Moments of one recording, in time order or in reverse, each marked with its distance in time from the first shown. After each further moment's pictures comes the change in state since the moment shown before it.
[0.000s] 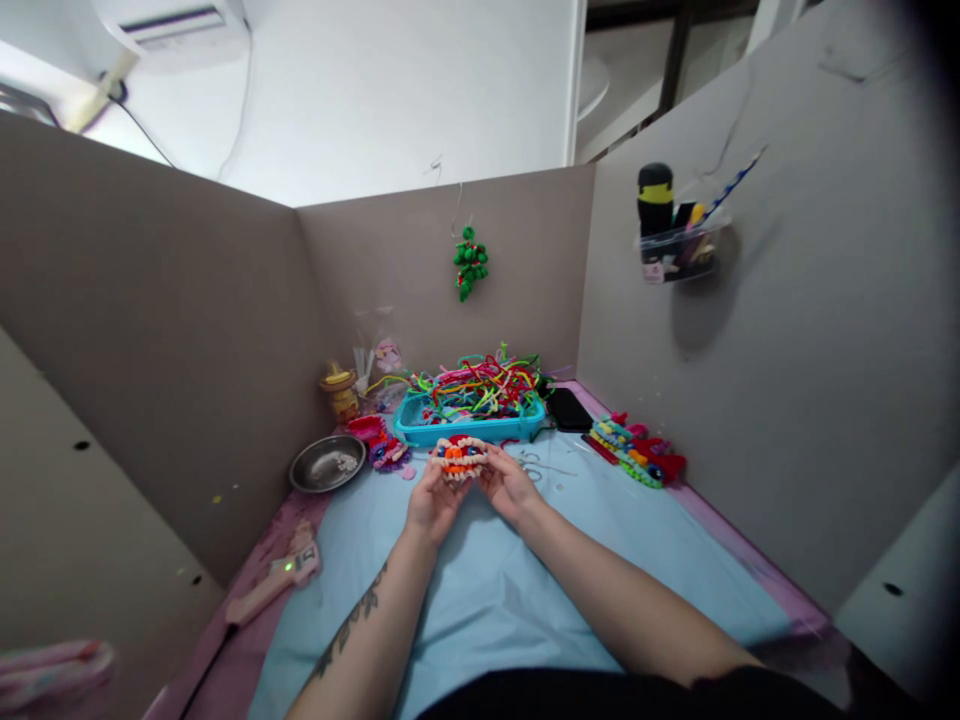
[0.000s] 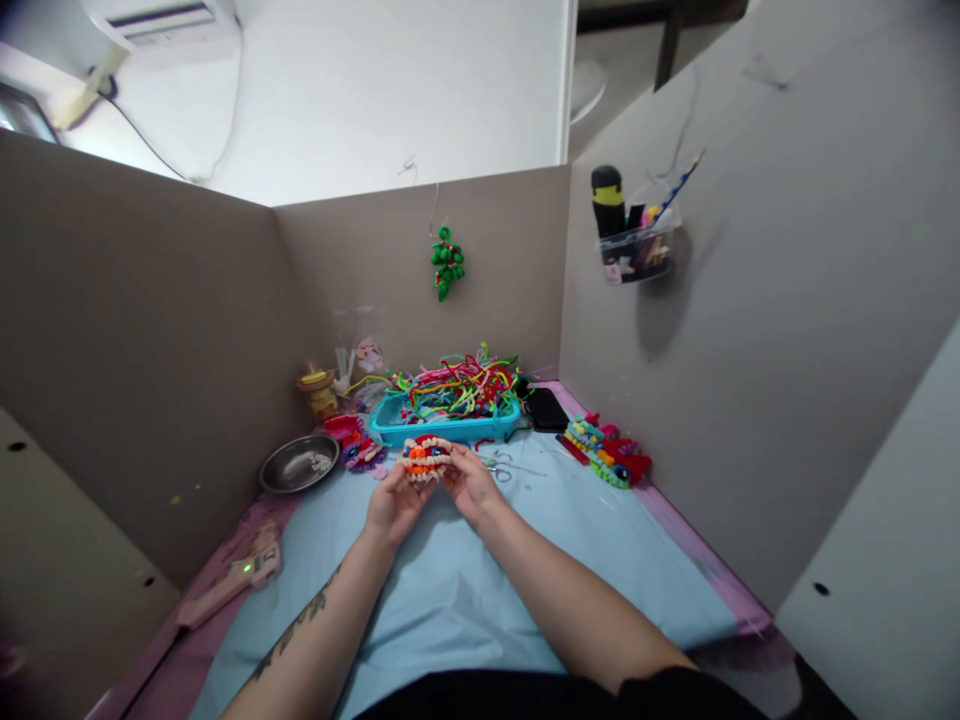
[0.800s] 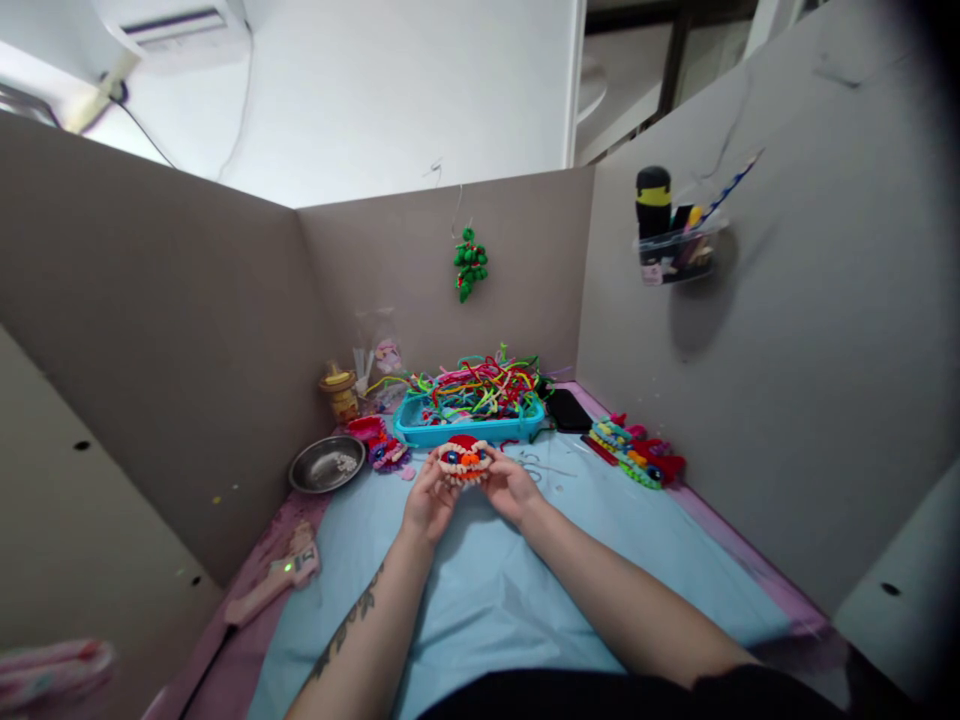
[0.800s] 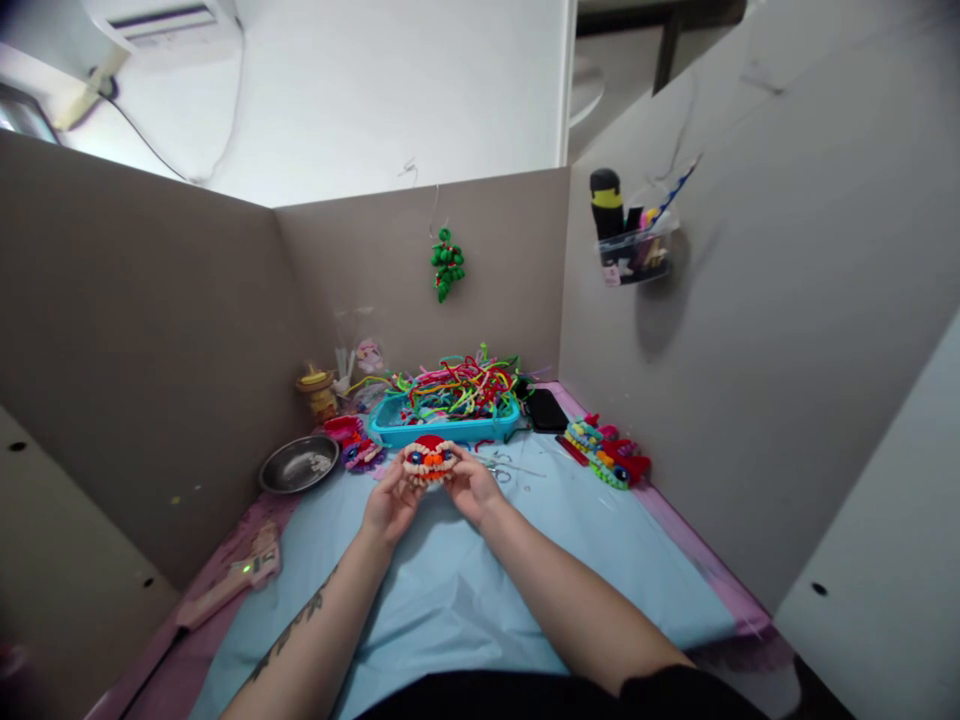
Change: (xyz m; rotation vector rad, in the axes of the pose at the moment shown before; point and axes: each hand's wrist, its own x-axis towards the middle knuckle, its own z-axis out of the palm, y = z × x) left_hand 0.004 0.003 -0.007 0.019 0.006 0.056; right_hand 0.003 -0.003 -0.004 -0.006 -0.111 0.044
